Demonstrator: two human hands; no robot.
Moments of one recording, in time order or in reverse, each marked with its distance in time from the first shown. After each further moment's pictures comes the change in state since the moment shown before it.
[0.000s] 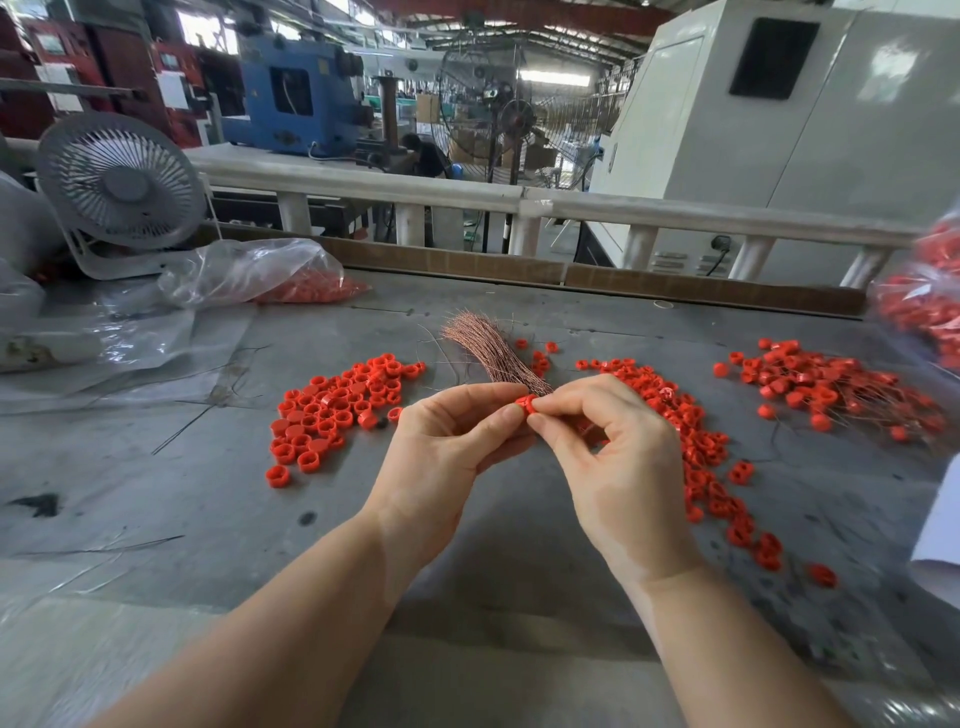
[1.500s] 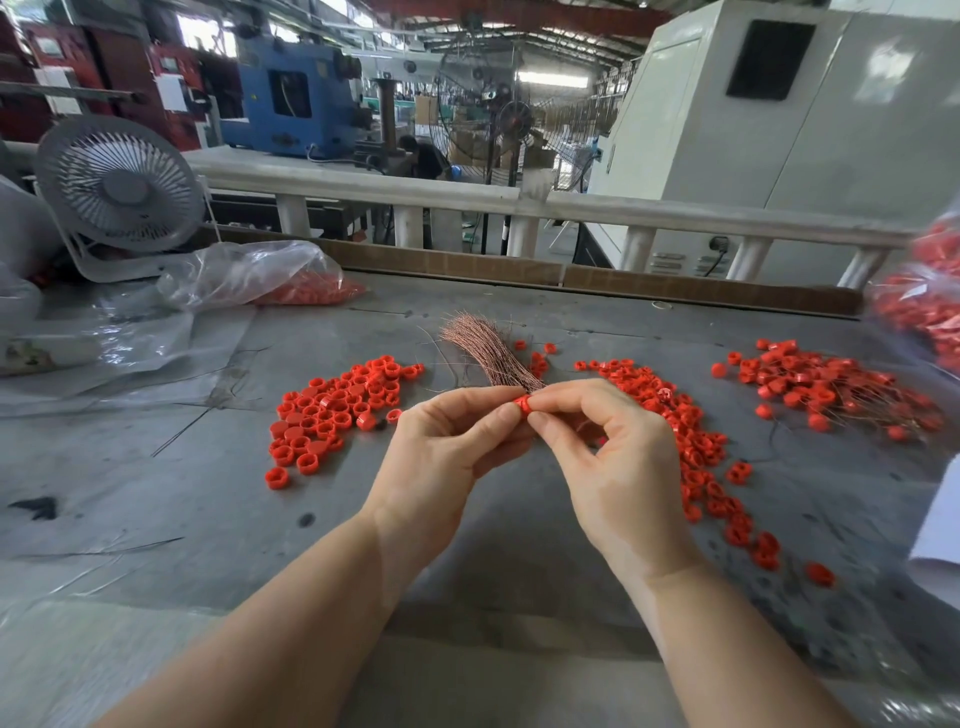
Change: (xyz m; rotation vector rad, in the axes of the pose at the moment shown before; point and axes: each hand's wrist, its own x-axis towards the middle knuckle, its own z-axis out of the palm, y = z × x) left_hand 0.001 0.000 0.000 -0.025 0.021 -0.034; right_hand 0.001 -0.002 0.001 0.101 -0.025 0.092
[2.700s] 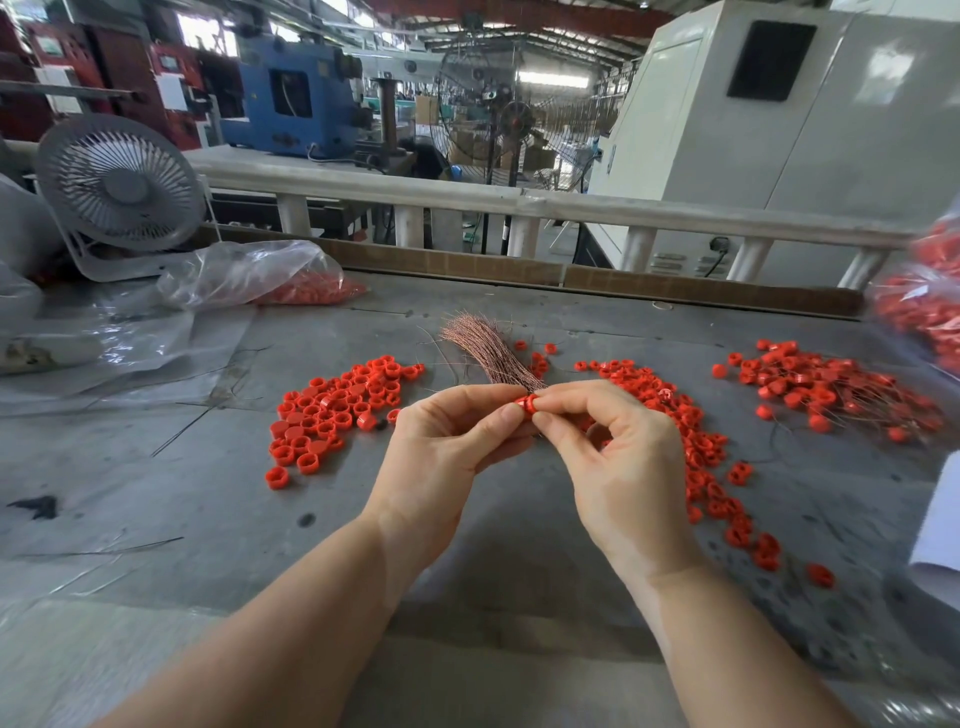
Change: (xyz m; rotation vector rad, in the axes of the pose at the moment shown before) left_hand -0.003 0.002 0.002 0.008 0.012 0.040; right_hand 0.000 -0.001 -0.001 -0.010 0.031 0.007
